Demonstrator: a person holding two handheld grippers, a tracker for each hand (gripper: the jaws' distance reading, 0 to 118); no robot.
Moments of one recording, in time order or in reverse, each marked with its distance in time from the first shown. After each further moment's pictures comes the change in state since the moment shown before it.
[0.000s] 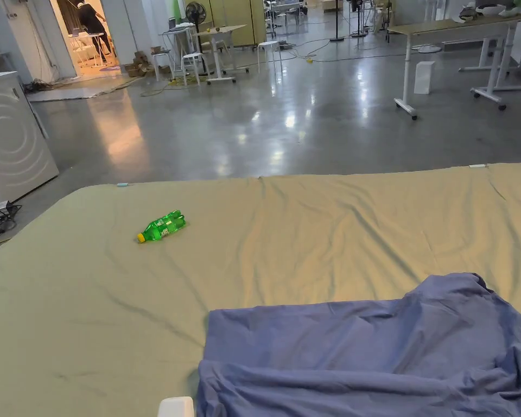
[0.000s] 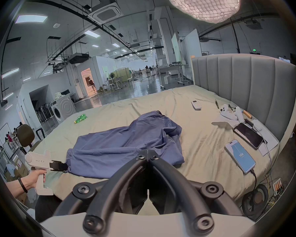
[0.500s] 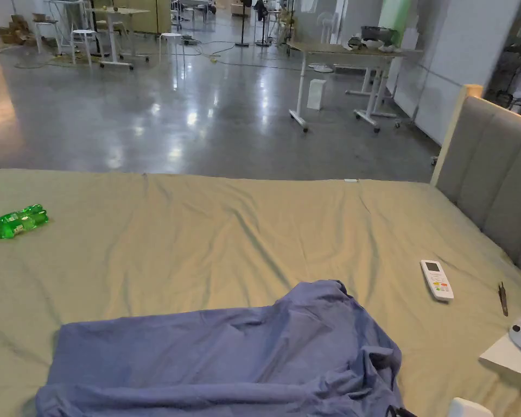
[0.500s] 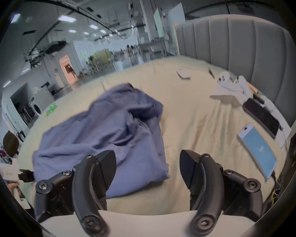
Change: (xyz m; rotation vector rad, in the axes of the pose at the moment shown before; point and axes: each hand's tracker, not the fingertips) left arm 0.012 0.008 -0.015 -0.093 0.018 -0.126; right arm 0.065 -0.024 -0.181 -0.272 -0.157 -0.088
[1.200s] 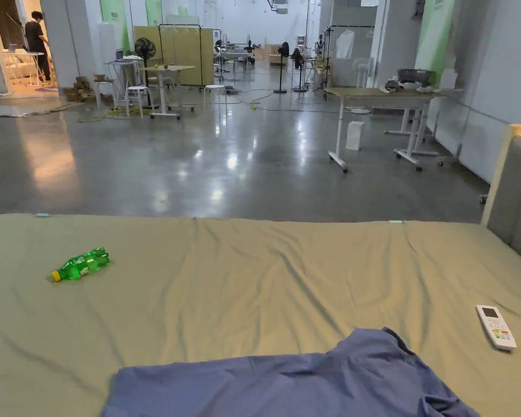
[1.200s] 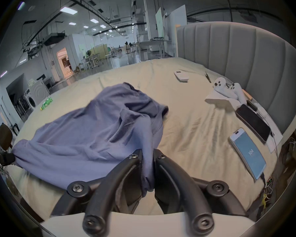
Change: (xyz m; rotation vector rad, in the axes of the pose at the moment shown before) left arm -0.038 0.015 0.092 0.225 -0.043 0.086; right arm -0.007 -0.005 0.039 0.042 -0.042 0.060
